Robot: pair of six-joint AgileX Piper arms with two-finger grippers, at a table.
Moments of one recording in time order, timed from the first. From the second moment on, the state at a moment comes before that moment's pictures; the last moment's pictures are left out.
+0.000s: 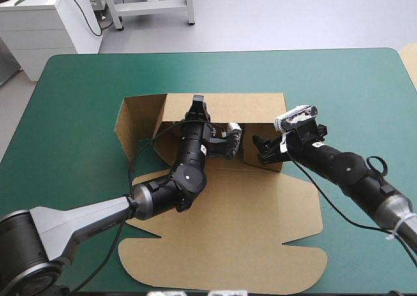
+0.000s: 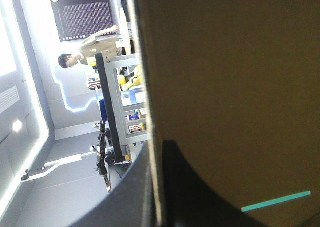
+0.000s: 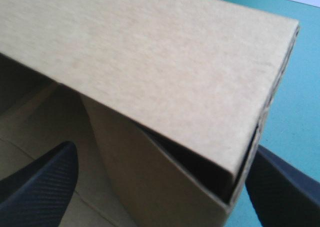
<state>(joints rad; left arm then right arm) -0.96 1.67 -1.09 1.73 0.79 -0.38 0.36 1.26 -0.79 1.05 0.15 -1.08</state>
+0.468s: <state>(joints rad) -0.96 1.67 -1.09 1.73 0.80 -0.38 0.36 1.15 -0.63 0.59 0.18 -0.55</state>
